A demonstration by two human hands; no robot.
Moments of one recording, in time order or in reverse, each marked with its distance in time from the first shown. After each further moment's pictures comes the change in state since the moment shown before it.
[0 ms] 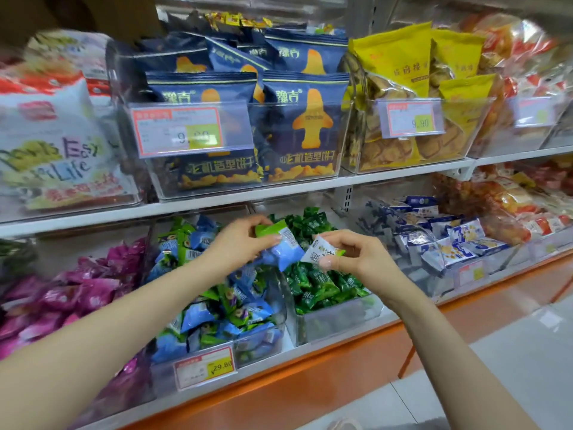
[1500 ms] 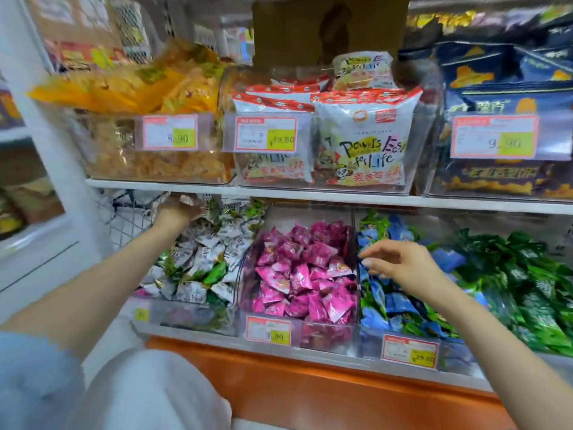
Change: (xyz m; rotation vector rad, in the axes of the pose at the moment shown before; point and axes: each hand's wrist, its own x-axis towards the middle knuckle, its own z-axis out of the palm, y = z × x) left_hand -0.171 -0.200 -0.317 0.293 0.809 -0.624; right_hand 0.044 -0.042 0.217 -0.268 -0.338 -0.125
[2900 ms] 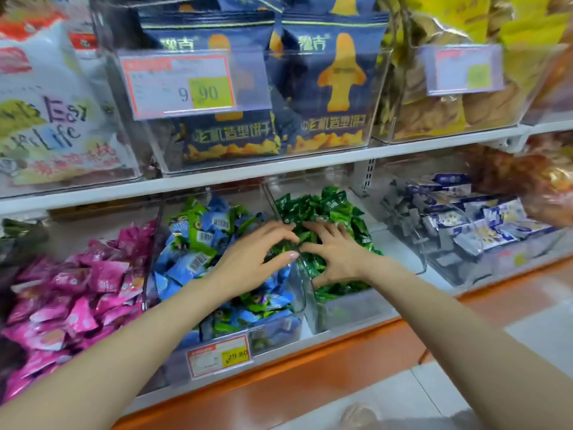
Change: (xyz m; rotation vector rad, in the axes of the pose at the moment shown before) left_hand -0.217 0.213 0.261 -0.054 -0.660 1.199; right_hand -0.042 0.171 -0.141 -0.975 -0.242 0.126
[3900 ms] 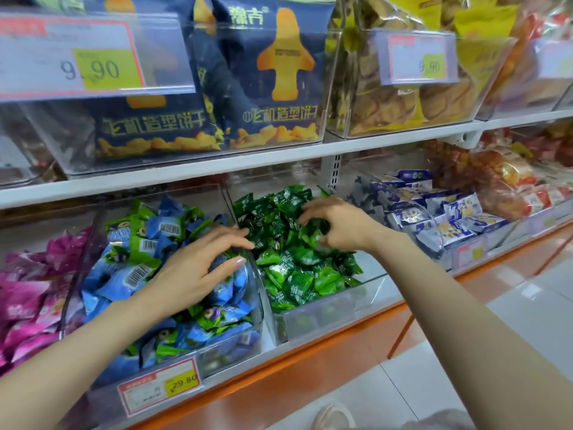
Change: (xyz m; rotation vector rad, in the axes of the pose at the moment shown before) left_hand -0.003 -0.012 0.000 -0.066 0.001 0.033; right_hand -0.021 0.061 -0.045 0.228 0.152 0.121
